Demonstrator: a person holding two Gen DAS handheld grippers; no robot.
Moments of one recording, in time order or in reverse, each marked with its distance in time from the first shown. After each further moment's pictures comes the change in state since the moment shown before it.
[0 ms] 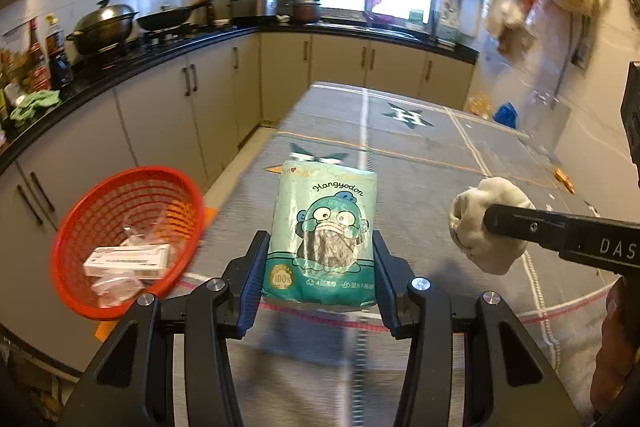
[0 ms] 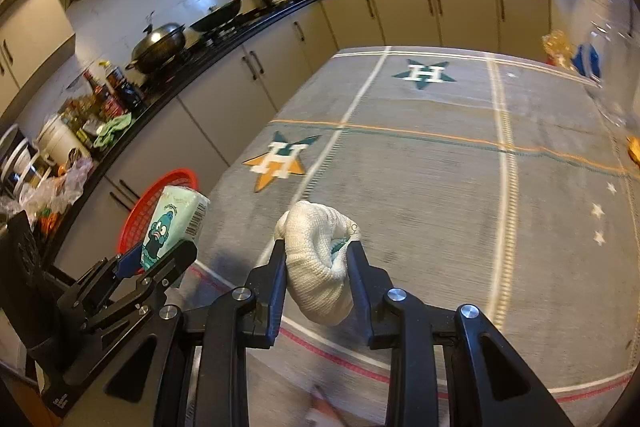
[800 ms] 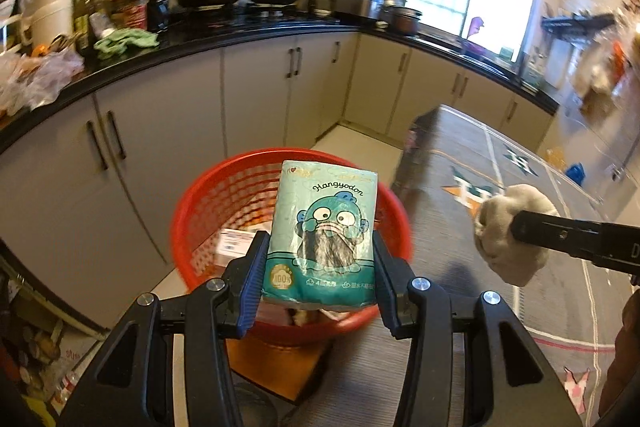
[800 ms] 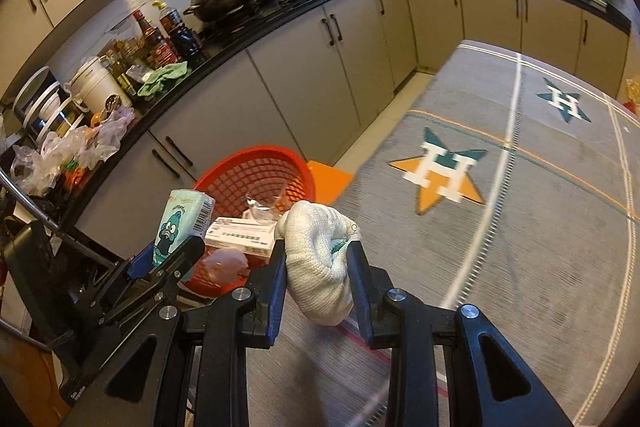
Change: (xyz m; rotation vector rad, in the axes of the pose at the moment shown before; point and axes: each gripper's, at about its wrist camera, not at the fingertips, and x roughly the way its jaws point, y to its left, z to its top) left arm -0.016 0.158 -0.012 -0.251 -0.002 0.191; right arm 0.084 0.137 0.029 -0.162 0.114 0.133
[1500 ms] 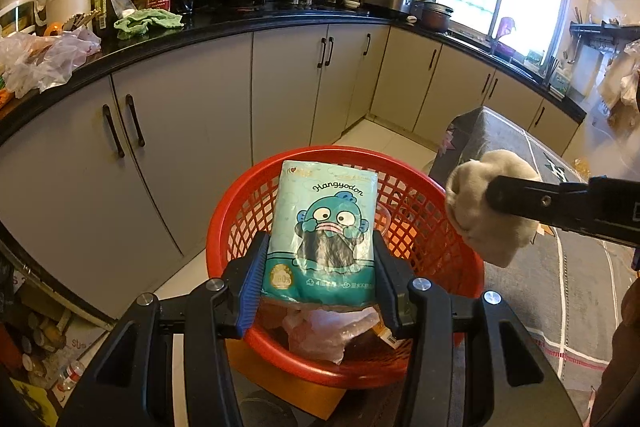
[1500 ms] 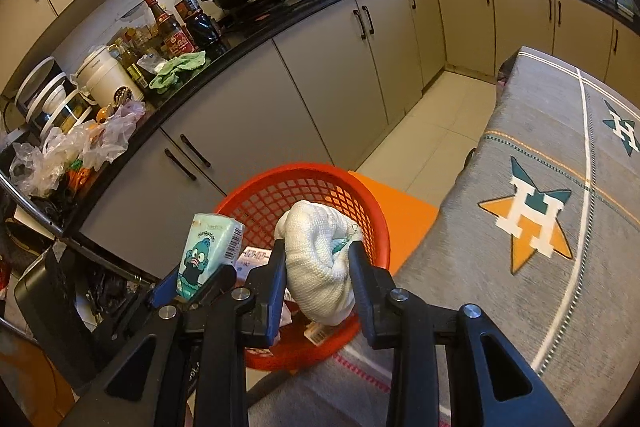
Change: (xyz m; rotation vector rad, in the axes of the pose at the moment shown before) left arm 0.038 0.027 0.010 -0.038 0.031 0.063; right arm 0.069 0.045 0.039 -0.030 0.021 0.060
